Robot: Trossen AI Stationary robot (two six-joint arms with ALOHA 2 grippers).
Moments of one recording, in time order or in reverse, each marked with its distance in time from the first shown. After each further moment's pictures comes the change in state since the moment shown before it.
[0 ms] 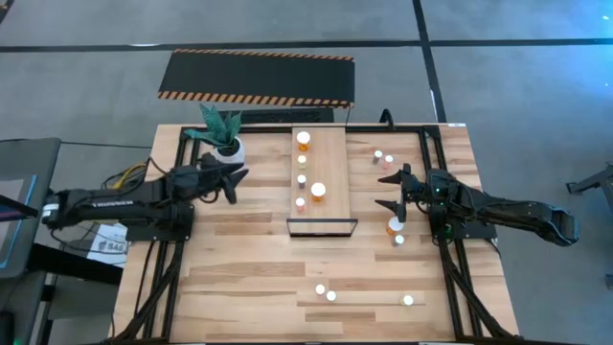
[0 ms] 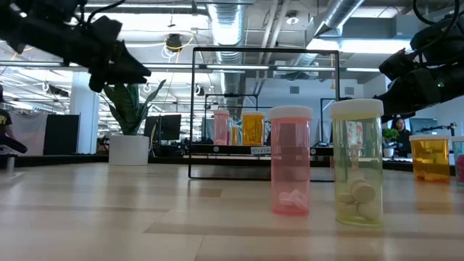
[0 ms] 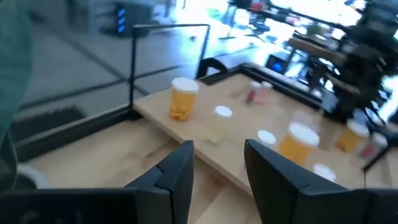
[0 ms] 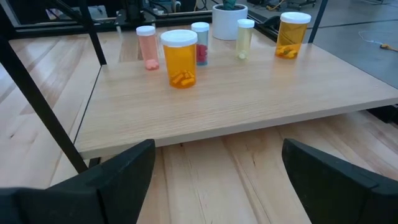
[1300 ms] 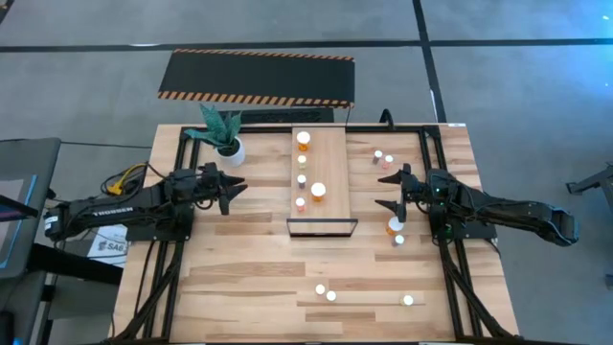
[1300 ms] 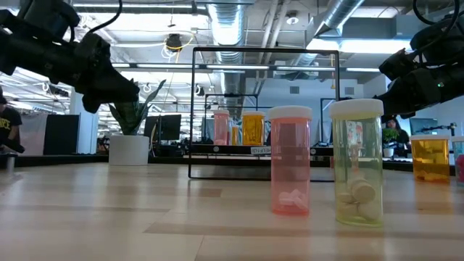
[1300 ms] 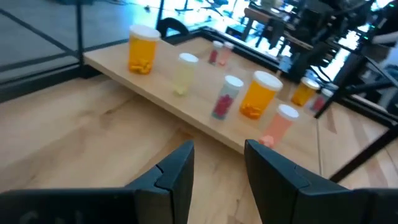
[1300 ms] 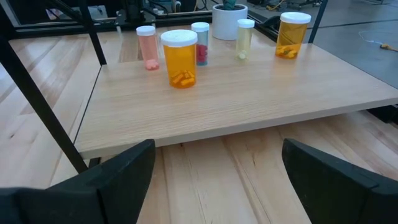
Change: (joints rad) left arm 0.086 -0.138 -0.142 -0.039 0.290 -0.032; right arm 0.000 0.000 0.000 0.000 0.000 0.000
